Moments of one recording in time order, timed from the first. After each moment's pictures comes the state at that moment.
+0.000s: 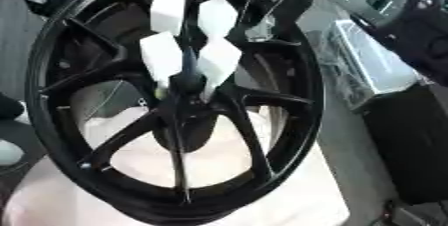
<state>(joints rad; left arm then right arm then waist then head) -0.17 0.37 -0.06 -1.90 0.33 0.18 0.26 -0.34 -1.14 0.03 -1.79 0.13 -0.35 0.50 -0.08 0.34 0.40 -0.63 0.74</state>
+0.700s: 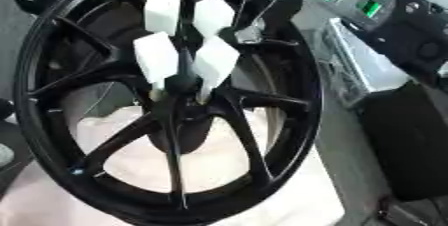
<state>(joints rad) -0.17 0.36 -0.06 -1.90 0.33 0.19 0.26 -0.34 -1.13 0.03 -1.79 0.13 -0.33 0.48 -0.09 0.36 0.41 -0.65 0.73</state>
